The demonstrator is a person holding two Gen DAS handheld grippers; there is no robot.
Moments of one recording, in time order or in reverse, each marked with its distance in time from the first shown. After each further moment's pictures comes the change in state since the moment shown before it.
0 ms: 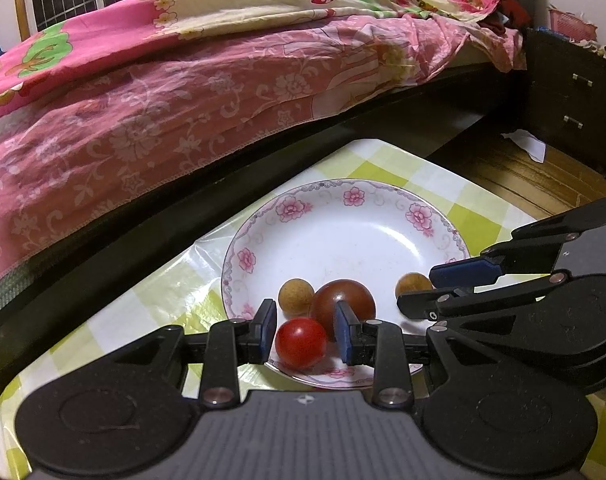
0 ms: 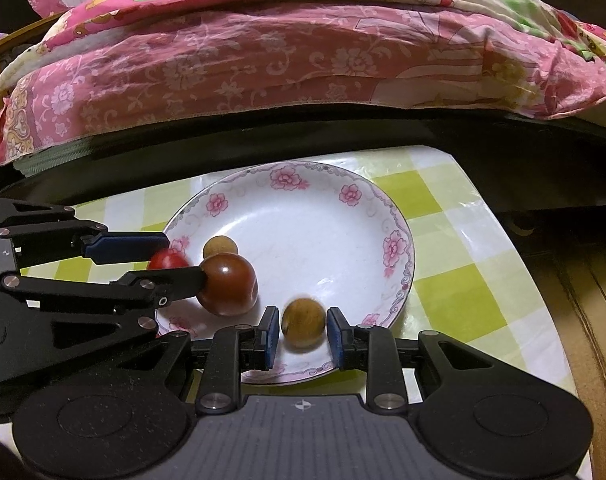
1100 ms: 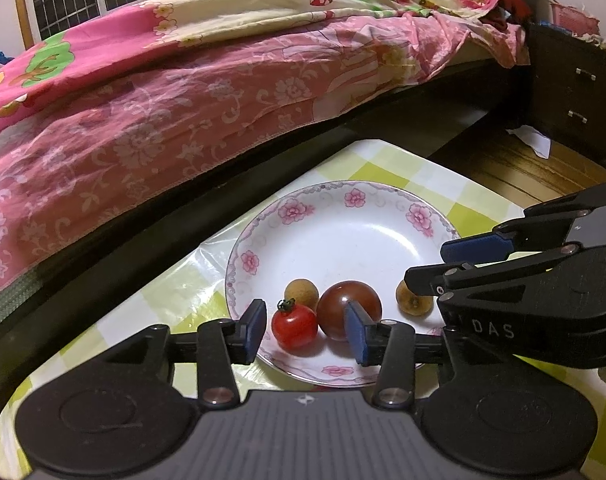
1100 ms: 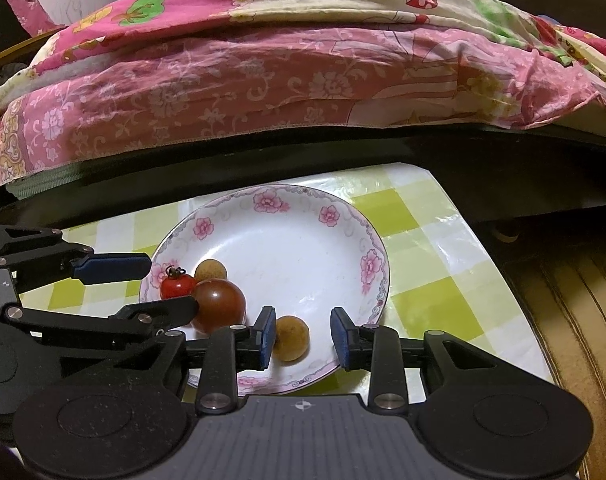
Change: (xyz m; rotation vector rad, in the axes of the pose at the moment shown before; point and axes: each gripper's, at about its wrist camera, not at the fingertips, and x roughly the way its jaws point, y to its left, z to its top) left arm -0.005 -0.007 0.002 0.012 0.002 0.030; right arm -0.012 -0.005 0.002 0.032 -0.048 -0.031
